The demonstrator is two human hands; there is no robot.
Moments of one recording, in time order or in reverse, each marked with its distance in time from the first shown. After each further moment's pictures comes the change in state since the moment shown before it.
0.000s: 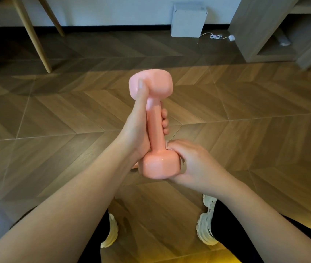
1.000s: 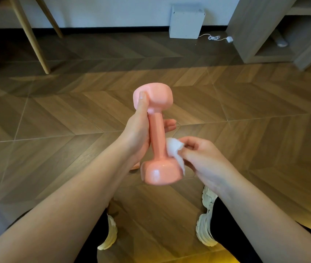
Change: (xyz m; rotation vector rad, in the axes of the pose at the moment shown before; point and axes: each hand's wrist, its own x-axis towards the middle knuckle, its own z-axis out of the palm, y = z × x) left_hand 0.005 -0.009 0.001 0.103 0.130 -0.051; right_hand 0.005 -0.004 -0.006 0.887 0.102 0.711
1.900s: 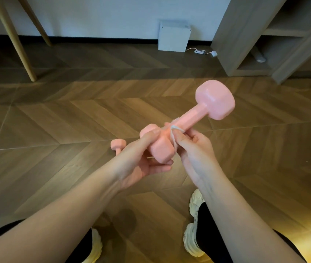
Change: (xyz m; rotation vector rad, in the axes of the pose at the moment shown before) left_hand -0.019 -0.022 0.002 -0.005 -0.292 -0.181; right_hand 0.015 -0.020 -0.012 0.543 0.108 -0.190
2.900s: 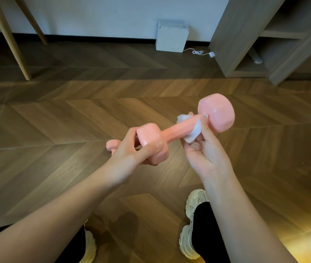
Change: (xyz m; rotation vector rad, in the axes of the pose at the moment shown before) left_hand 0.005 -0.006 -0.011 0.518 0.104 0.320; right_hand 0.012 -0.022 -0.018 0.634 0.195 0.101
